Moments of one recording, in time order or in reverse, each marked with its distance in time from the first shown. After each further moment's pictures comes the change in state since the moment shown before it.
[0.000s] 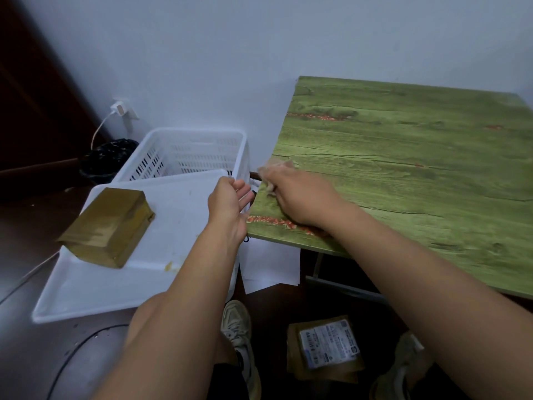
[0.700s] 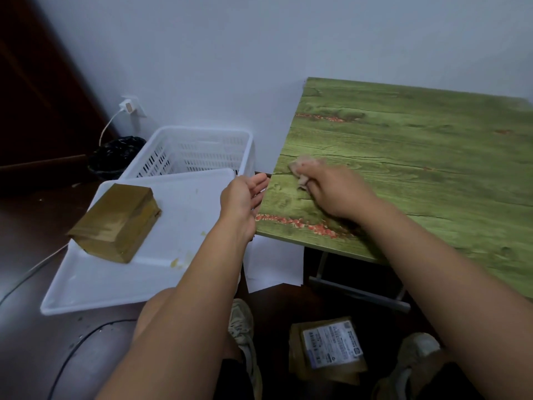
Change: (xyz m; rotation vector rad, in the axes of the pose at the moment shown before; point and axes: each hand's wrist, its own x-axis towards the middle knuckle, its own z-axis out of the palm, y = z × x) left_hand 0.002 -0.001 -0.004 0.108 -0.133 -0.008; right_hand -0.014 0.033 -0.016 -0.020 0.008 0.144
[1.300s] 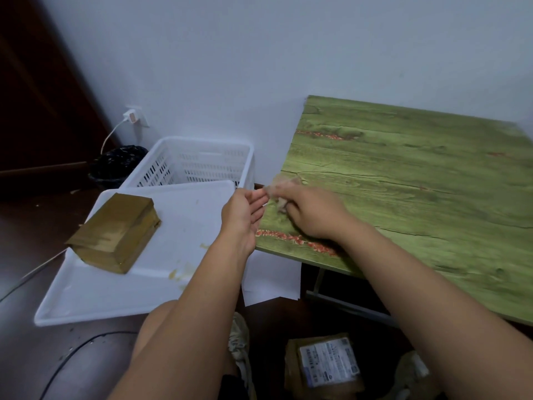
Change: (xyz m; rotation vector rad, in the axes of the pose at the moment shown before) left_hand 0.006 0.000 0.002 -0.076 -0.024 0.010; right_hand 0.009 -0.025 0.011 0.098 -0.022 -0.120
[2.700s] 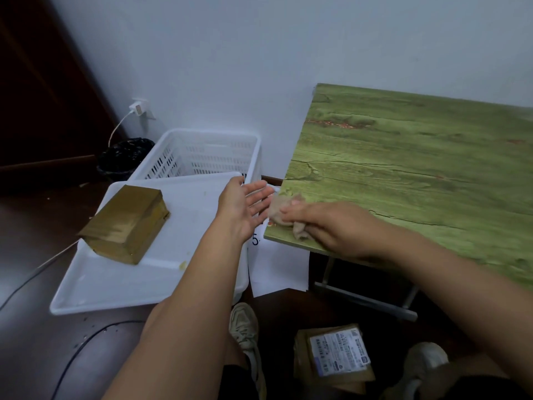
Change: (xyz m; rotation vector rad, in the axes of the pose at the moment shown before) left_hand 0.013 0.012 -0.025 0.028 -0.037 -0.163; right_hand -0.047 0.001 -0.008 0.136 -0.177 -0.252
